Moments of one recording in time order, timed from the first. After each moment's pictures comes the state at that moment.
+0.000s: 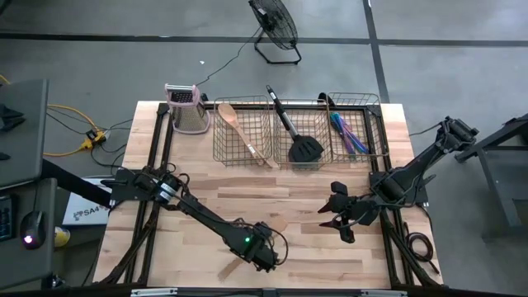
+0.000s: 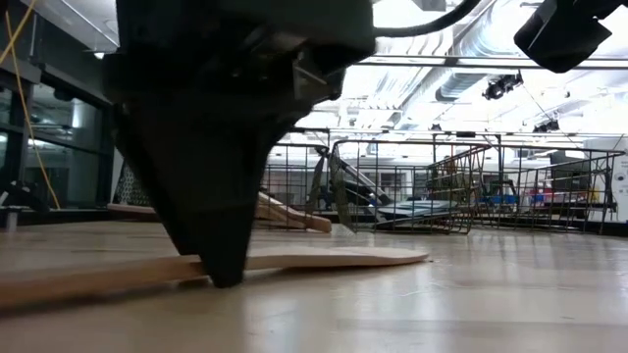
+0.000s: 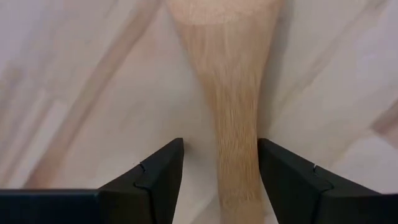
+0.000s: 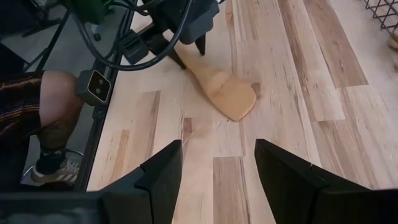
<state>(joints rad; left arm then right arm) -0.53 2.27 1.80 -1.03 -0.16 -1.19 0.64 1.10 0.73 -0.34 0.32 0.60</state>
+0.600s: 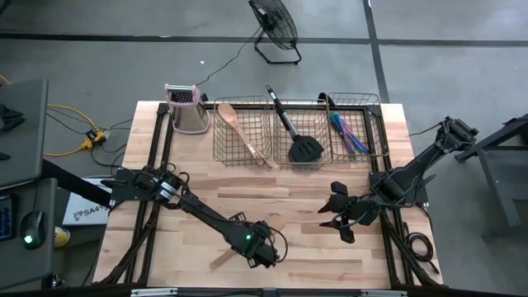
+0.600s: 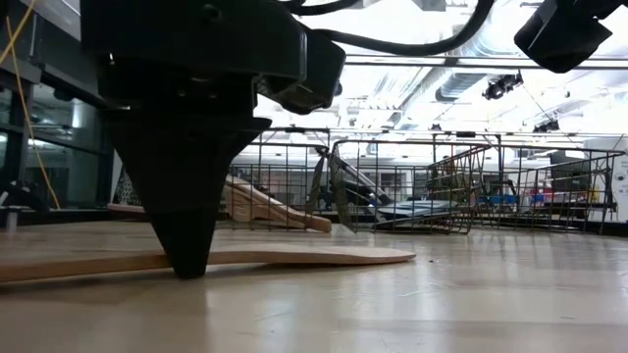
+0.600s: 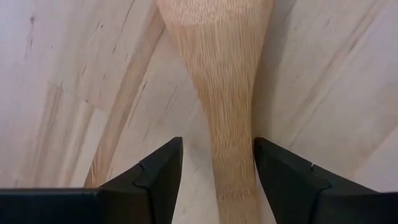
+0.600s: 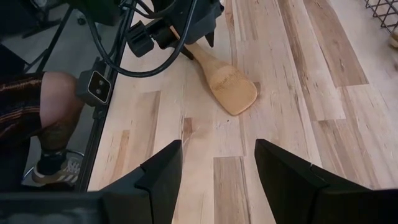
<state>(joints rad) -0.53 2.27 1.80 -1.11 -0.14 -1.00 0.64 1.10 0.73 -0.34 0.32 0.60</state>
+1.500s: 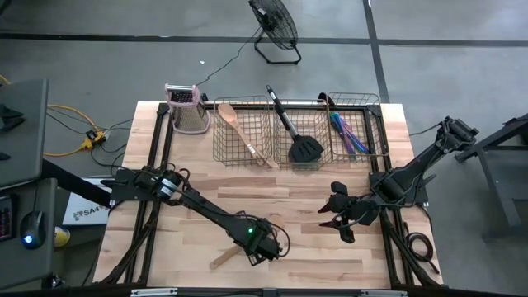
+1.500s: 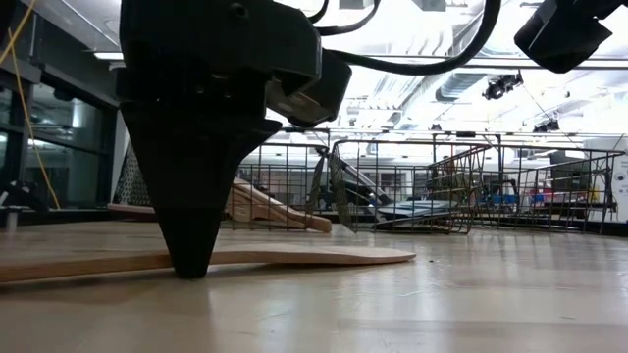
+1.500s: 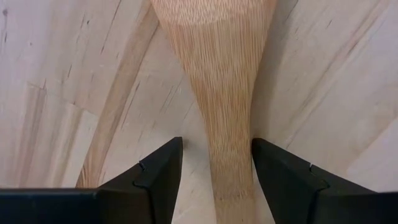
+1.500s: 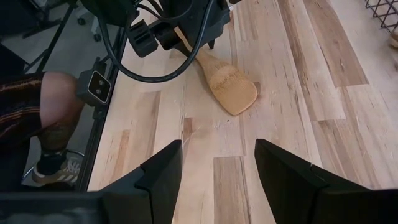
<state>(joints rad) -0.49 2.27 1.80 -1.06 -0.04 -0.97 0.64 1.10 0.73 -0.34 0.32 0.60</state>
